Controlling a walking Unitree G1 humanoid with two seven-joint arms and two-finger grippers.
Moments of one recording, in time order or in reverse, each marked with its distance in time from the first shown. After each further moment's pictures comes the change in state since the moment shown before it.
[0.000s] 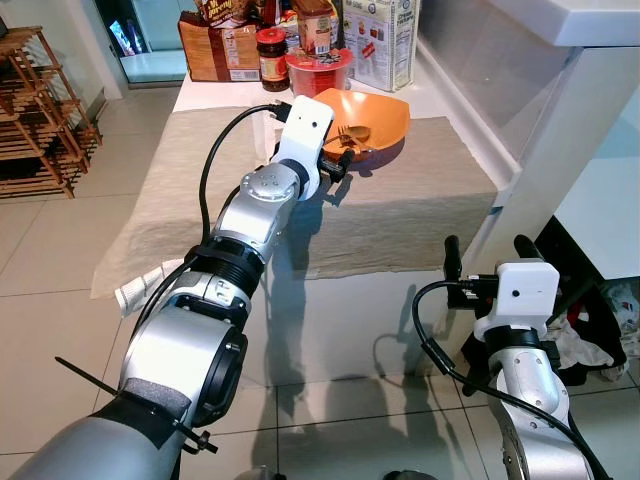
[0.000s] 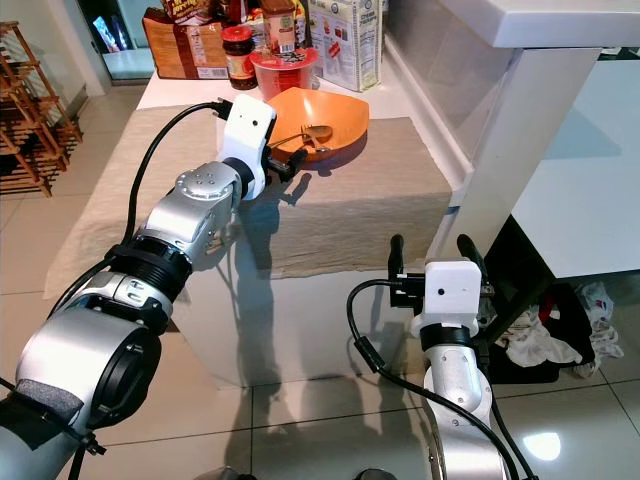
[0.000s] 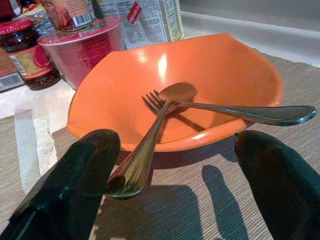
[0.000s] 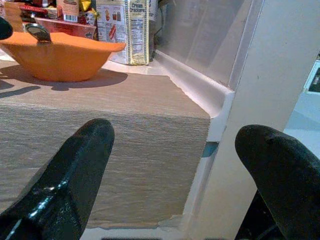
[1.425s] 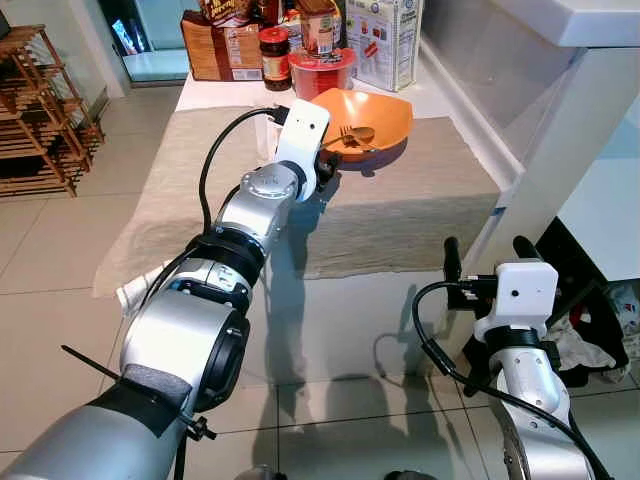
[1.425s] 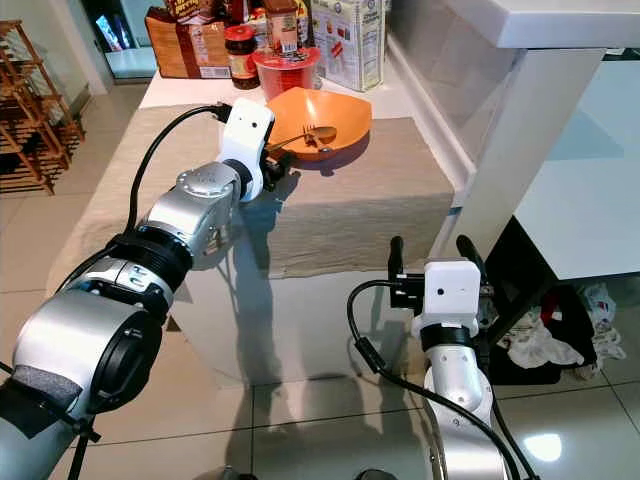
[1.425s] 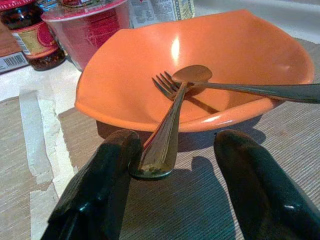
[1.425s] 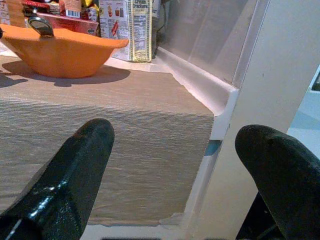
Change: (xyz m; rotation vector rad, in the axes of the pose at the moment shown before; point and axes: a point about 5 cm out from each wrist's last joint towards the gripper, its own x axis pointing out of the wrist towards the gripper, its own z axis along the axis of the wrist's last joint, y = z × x) left arm 0.003 0.004 -0.006 -0.008 0.062 0.019; right arm 0.000 0.000 -0.001 -0.007 0.011 0.005
